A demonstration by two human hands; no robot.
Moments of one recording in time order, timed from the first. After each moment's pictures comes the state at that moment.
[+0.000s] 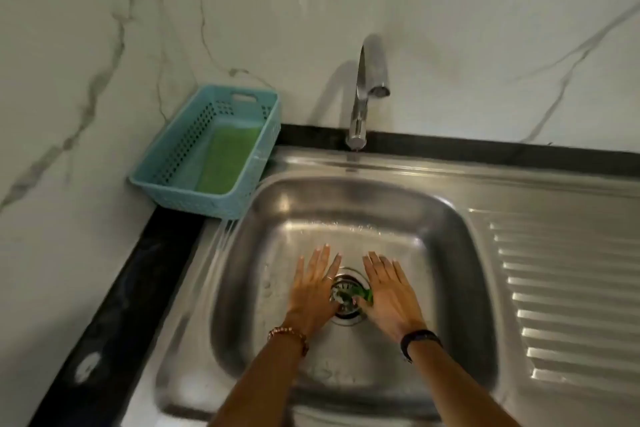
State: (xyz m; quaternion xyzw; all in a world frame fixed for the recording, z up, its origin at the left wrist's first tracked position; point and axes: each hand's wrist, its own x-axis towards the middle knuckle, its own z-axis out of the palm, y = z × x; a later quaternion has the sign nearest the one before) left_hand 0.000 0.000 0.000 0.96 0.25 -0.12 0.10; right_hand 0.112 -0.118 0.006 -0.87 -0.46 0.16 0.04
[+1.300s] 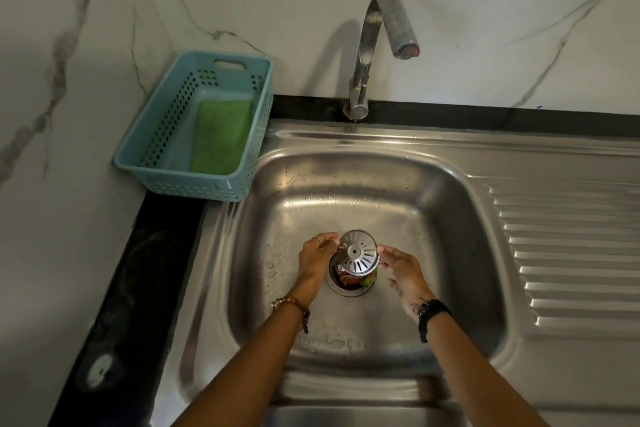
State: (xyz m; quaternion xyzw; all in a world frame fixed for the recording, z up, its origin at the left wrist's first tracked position) left_hand 0.010 0.019 0.030 0.59 0.46 0.08 0.66; right_hand 0.084 -0.107 0.052 -0.72 0.06 0.38 0.58
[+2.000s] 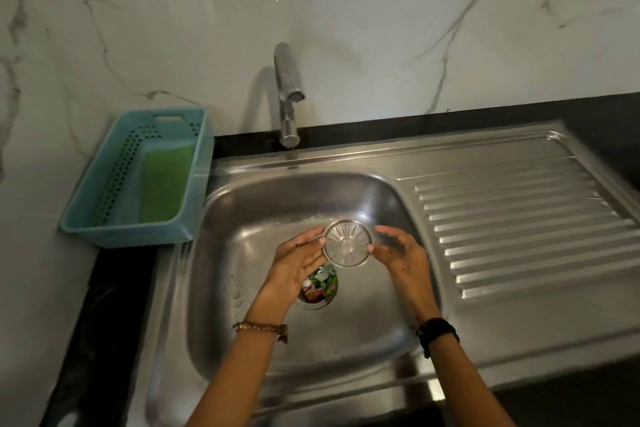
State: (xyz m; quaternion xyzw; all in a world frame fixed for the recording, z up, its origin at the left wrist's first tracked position) left_hand 0.030 -0.010 0.112 0.44 0.35 0.03 0.83; right_hand 0.094 -0.179 0.124 -0.73 -0.07 0.16 0.66
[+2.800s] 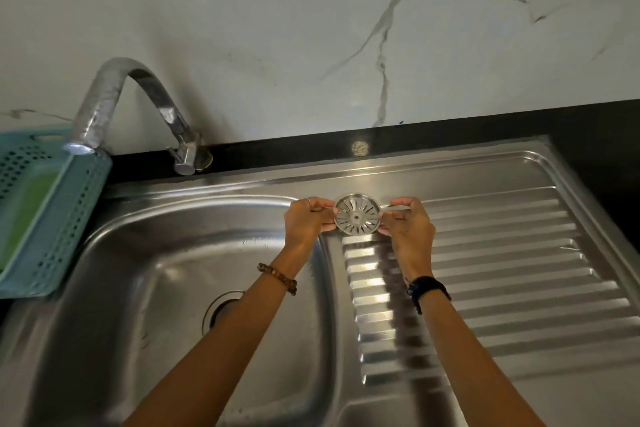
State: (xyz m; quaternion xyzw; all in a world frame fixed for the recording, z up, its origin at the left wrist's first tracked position) left_hand 0.258 -0.095 0.110 0.66 0.39 0.11 0.64; right_hand 0.317 -0.239 0.103 -0.77 -0.01 0.13 0.62
